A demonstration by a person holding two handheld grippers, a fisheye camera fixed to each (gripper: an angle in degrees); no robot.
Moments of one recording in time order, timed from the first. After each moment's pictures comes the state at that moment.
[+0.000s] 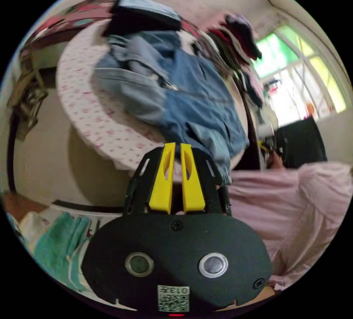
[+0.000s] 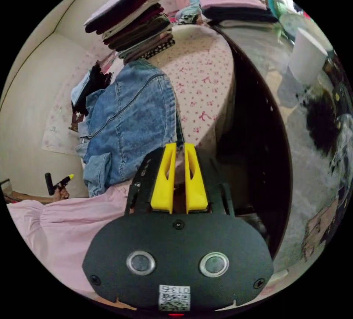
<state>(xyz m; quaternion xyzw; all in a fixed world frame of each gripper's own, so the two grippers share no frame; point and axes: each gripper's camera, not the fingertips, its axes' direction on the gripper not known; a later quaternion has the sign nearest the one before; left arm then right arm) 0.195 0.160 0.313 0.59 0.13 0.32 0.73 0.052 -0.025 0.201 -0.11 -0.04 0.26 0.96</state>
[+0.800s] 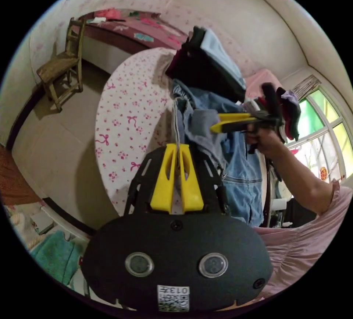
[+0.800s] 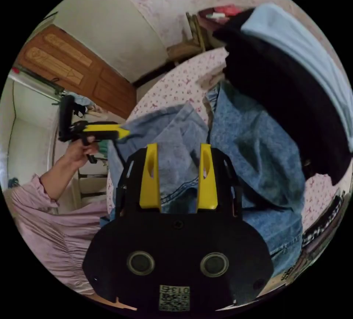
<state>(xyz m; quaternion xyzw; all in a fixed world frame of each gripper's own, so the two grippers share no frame) 0.107 0.090 0.177 0.69 0.23 0.15 0.67 -0.472 -0.431 0.655 -0.28 -0.27 -0.33 0.86</state>
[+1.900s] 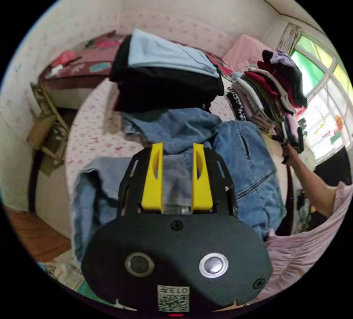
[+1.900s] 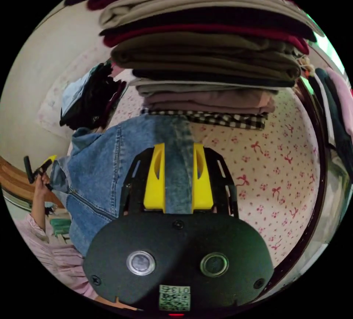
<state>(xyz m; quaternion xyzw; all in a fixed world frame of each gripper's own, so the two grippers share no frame) 0.249 0.082 0.048 0.71 0.06 0.22 0.66 0.037 -0.378 0.639 -0.09 -0.05 0.09 0.99</state>
